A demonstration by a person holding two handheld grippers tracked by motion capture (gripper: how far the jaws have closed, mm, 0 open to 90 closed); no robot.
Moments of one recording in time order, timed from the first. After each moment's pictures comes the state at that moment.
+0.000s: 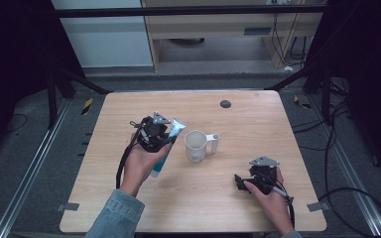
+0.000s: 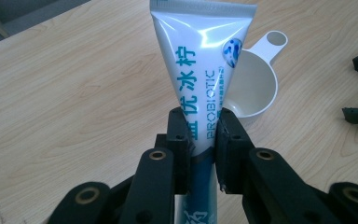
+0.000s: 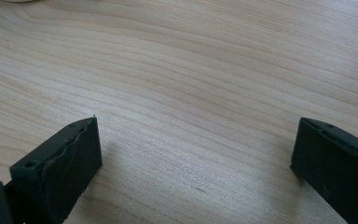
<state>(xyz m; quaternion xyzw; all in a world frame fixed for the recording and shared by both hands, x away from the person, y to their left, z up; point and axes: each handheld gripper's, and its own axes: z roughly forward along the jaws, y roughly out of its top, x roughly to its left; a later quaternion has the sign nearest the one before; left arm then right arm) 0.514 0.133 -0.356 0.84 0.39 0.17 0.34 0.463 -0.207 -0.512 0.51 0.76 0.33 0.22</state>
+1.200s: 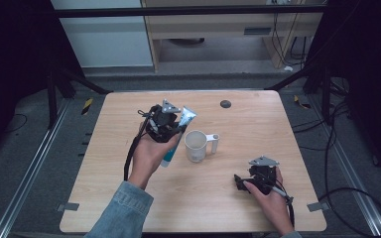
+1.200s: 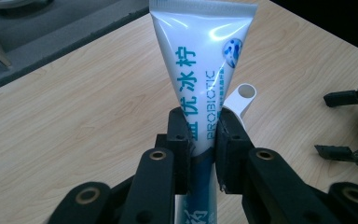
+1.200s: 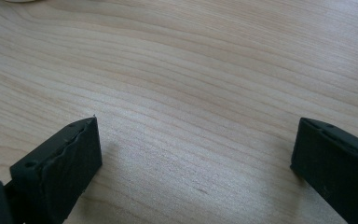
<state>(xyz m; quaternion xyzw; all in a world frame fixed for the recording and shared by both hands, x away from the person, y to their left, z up) 0.518 0.104 -0.320 0.83 0.37 0.19 0.37 0.464 -0.207 -0.513 0.51 0.77 0.33 0.22</state>
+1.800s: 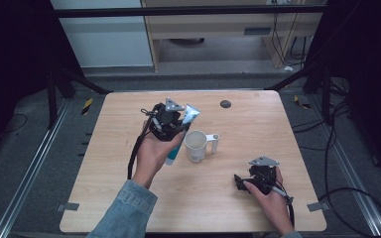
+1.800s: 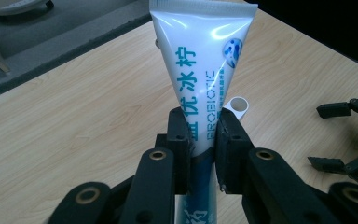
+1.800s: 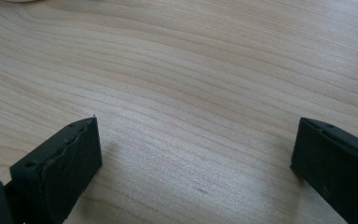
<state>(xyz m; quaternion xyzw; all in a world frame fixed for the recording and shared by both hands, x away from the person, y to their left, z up) 0.519 0.096 -0.315 0.83 0.37 0.19 0.38 0.464 -0.207 -0.513 0.51 0.77 0.33 0.22</state>
